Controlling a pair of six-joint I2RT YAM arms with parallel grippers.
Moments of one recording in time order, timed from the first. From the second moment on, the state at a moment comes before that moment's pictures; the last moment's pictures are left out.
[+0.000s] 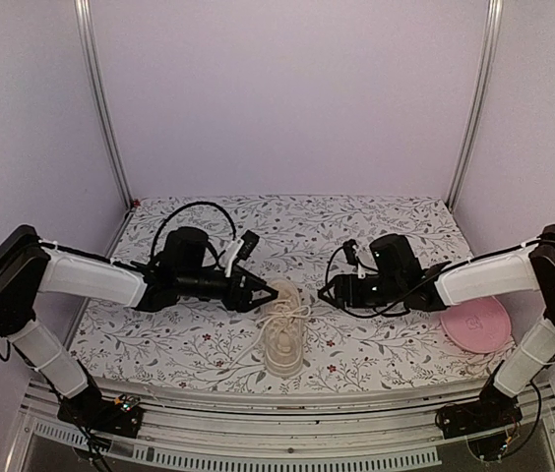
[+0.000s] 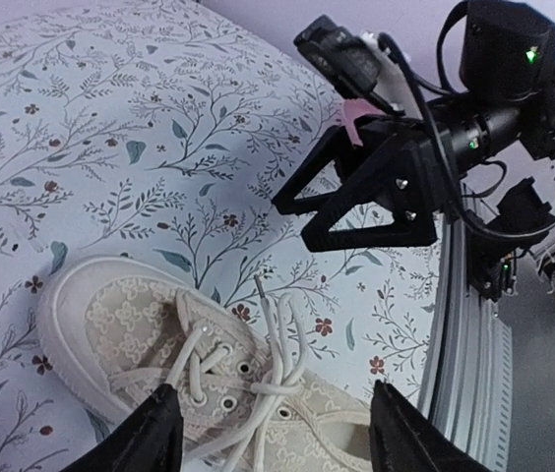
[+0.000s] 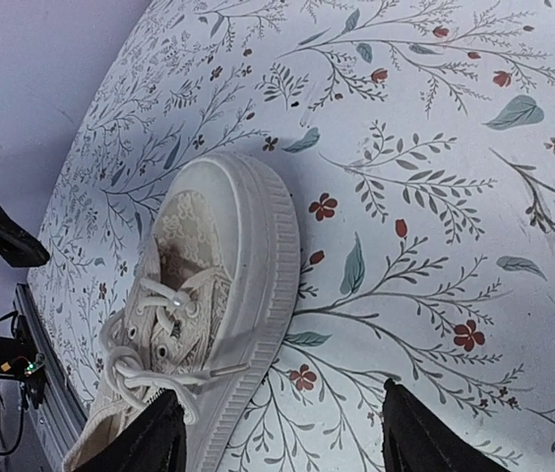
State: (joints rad) left arm -0.74 1.58 0.72 0.42 0.50 -0.28; right arm 0.74 1.60 0.76 0.18 -0.22 0.57
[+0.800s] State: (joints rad) left arm -0.79 1.55 0.57 0.49 0.32 -0.37; right arm 0.71 1.87 0.81 0.47 -0.53 0.83
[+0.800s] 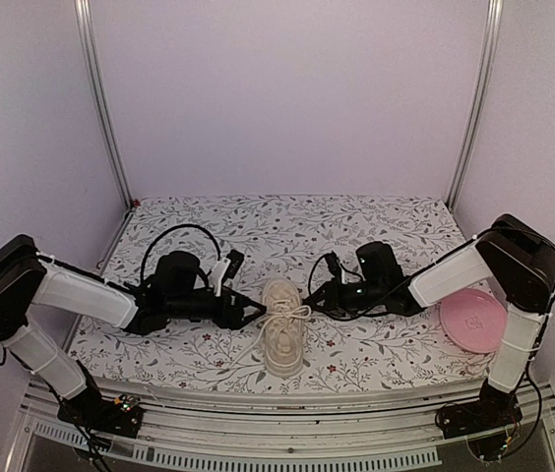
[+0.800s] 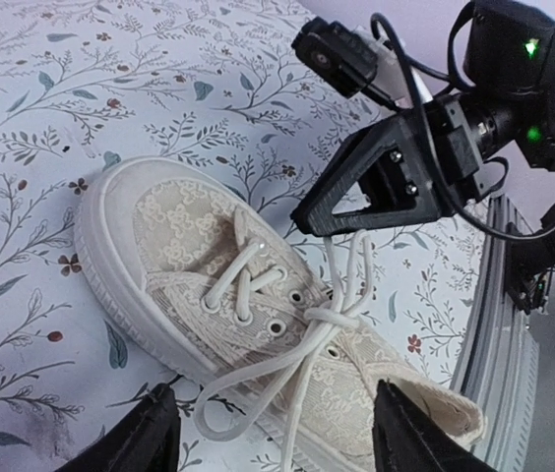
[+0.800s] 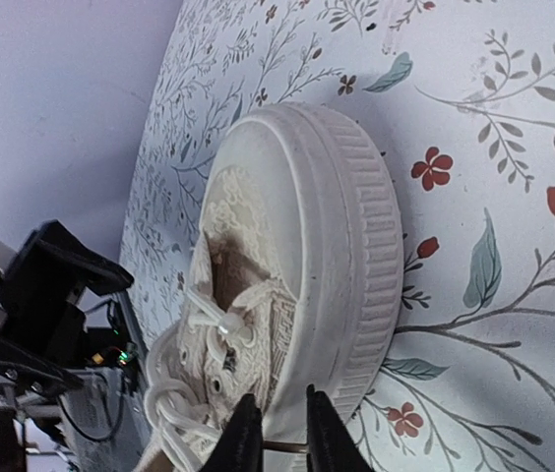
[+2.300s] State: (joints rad) left arm -0.77 1.76 0.55 0.81 0.44 -0.71; right arm 0.76 1.70 0.70 0.52 -0.49 0.67
